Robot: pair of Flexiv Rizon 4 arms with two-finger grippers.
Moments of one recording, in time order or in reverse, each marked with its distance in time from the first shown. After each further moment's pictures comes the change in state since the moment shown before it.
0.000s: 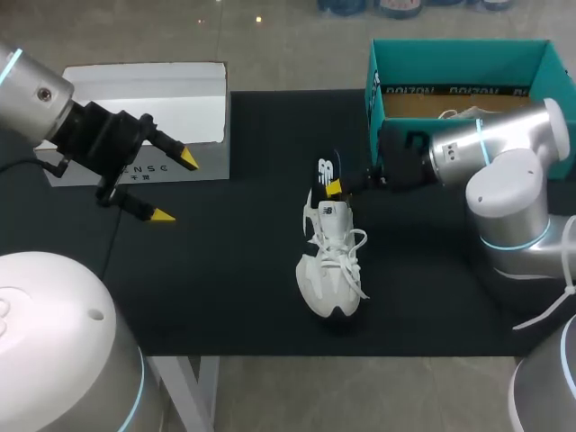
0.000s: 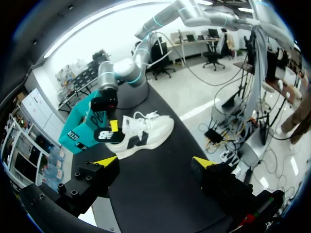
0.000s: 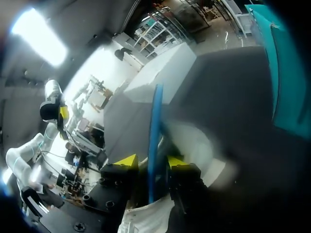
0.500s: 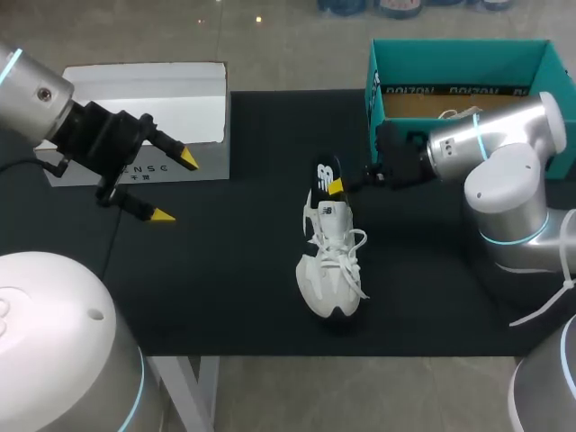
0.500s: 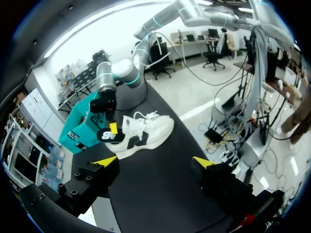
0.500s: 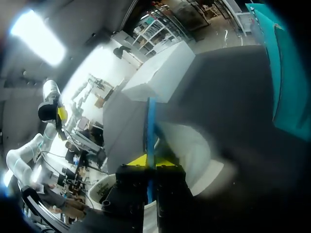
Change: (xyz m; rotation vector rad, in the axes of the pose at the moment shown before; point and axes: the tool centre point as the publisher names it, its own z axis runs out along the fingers) left arm 0.000 0.000 0.000 0.000 0.000 0.000; right arm -0.004 -0.005 0.004 0.036 0.000 0.018
